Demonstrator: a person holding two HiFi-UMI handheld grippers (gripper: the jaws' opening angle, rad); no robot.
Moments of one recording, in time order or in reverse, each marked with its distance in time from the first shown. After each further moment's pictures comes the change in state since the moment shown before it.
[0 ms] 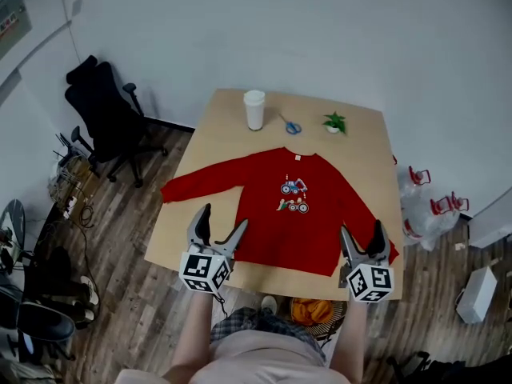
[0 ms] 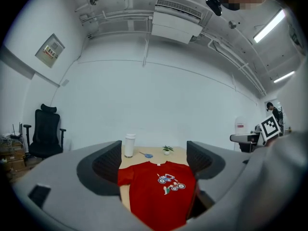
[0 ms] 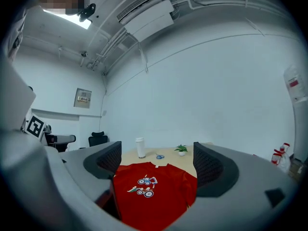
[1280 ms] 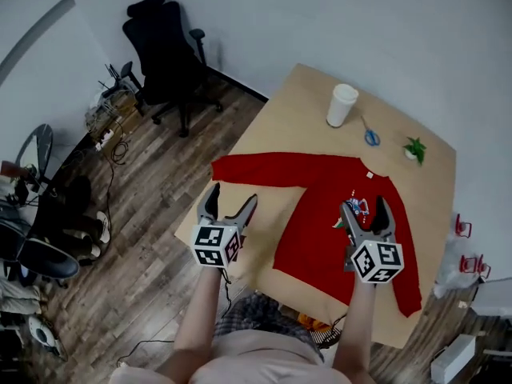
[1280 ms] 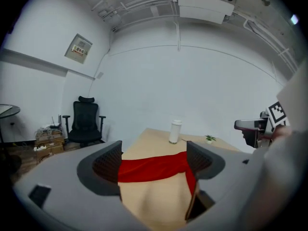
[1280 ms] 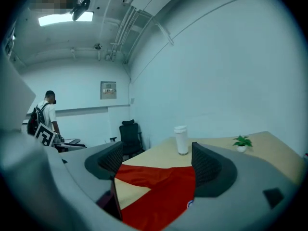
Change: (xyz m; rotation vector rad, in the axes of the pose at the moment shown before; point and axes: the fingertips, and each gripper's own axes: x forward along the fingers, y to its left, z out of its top) left arm 0.002 0.184 -0.049 -0.107 0.178 0.384; right arm 0.215 0.157 -0.029 -0.011 0.197 0.388
